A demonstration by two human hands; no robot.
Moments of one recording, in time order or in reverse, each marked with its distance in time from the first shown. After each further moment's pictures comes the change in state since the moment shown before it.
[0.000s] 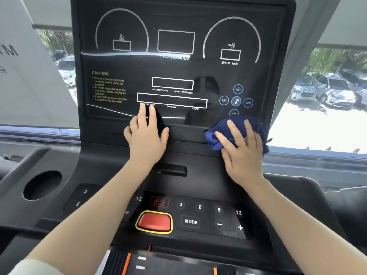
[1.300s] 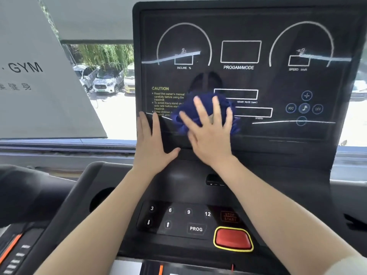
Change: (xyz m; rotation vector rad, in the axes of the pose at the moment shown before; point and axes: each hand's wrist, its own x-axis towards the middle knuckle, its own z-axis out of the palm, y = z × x) left_hand 0.041 -0.149 -0.029 -0.216 -0.145 0.112; right_hand 0.132 -0.197 0.051 -0.055 0.007 0.005
